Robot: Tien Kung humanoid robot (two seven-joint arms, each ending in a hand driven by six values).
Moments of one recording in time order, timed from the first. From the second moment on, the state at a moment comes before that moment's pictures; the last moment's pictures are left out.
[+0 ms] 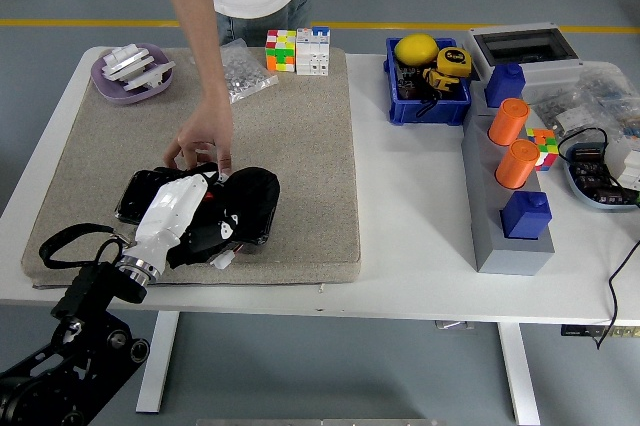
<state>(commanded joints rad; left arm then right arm) -0.13 0.21 -1.04 -1.28 2.03 0.35 0.02 -0.08 -0.16 1.91 0.18 -0.83 -0.08 -0.04</state>
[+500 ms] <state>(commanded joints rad) -0.11 0.26 -1.23 -1.20 2.05 0.35 0.01 -0.09 -0.16 1.92 0.18 -0.86 -0.07 -0.04</state>
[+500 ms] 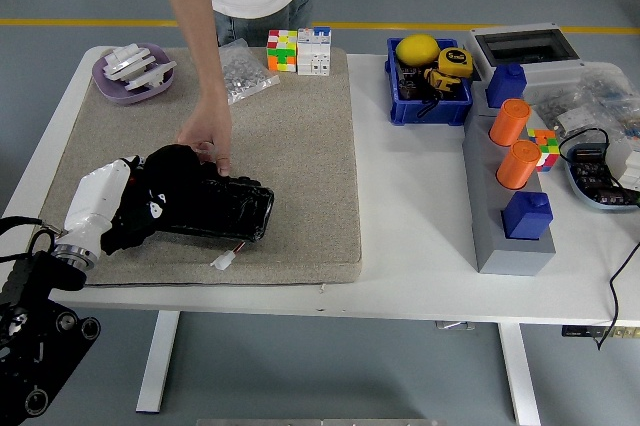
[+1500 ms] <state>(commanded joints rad) -0.08 0.29 -1.35 -1.18 2.06 0.37 0.00 -0.09 -0.16 1.91 0.18 -0.84 -0.08 -0.04</state>
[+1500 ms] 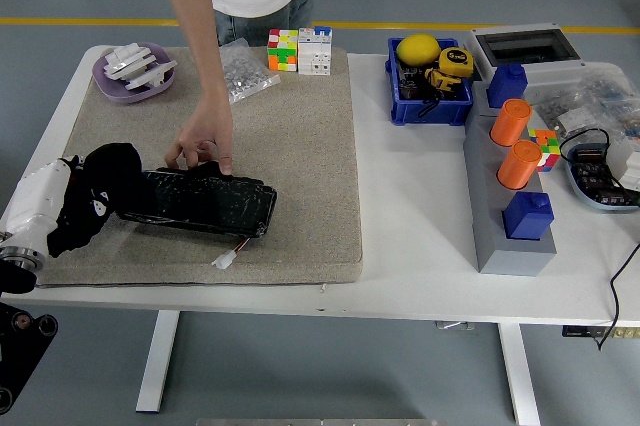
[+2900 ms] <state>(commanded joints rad) -0.11 0.28 -0.91 -1.42 2.06 0.36 0.06 -0.09 -0.16 1.94 0.18 -0.86 -0.07 -0.04</state>
